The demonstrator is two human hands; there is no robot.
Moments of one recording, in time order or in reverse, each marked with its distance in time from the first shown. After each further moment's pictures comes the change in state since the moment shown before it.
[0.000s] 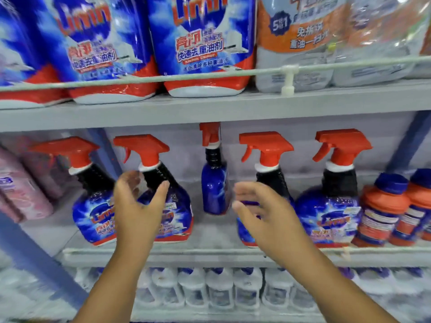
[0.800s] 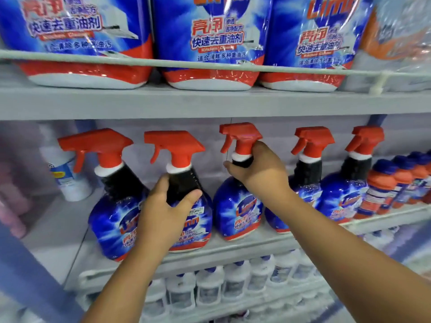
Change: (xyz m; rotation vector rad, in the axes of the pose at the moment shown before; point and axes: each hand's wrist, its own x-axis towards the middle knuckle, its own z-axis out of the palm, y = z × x) left_hand 0.065 -0.063 -0.048 -0.073 -0.534 -0.060; right_hand 0.107 -0.025 0.109 -0.751 0.371 0.130
